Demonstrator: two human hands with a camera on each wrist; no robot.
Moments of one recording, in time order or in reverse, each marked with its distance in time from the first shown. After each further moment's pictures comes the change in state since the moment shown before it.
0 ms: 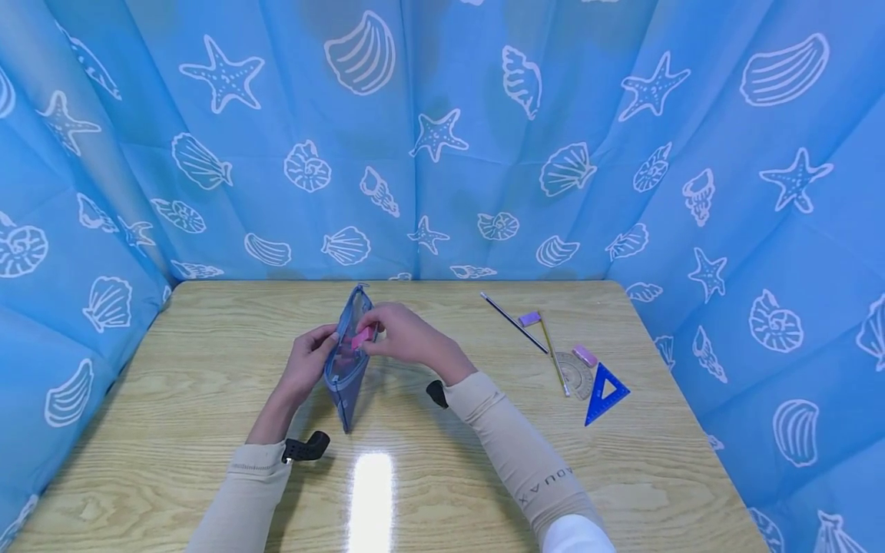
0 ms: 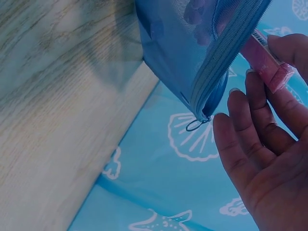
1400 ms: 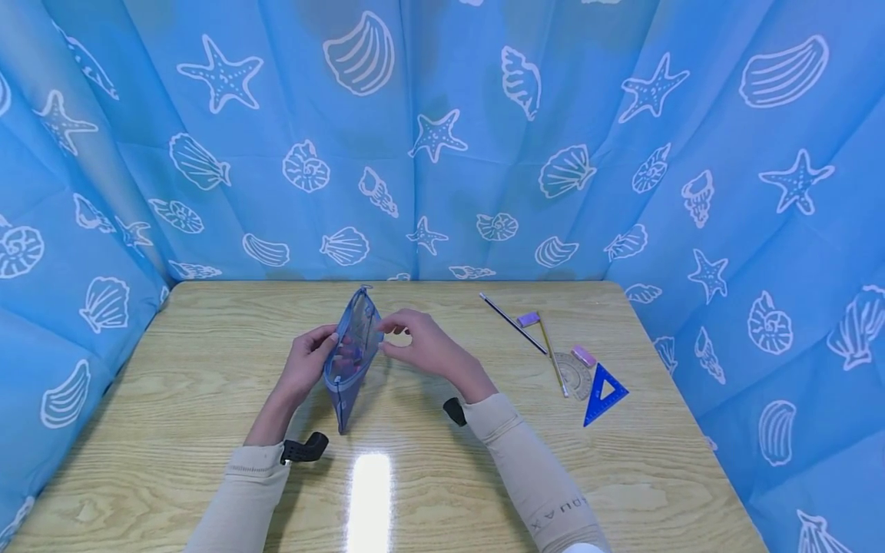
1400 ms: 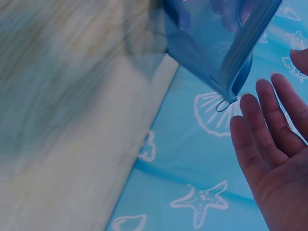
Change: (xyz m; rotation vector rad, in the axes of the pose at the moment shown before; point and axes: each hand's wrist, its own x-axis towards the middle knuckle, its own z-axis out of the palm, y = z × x) left_hand 0.000 0.003 0.002 0.071 0.038 0.003; right_hand -0.034 0.024 0.005 0.131 0.131 0.099
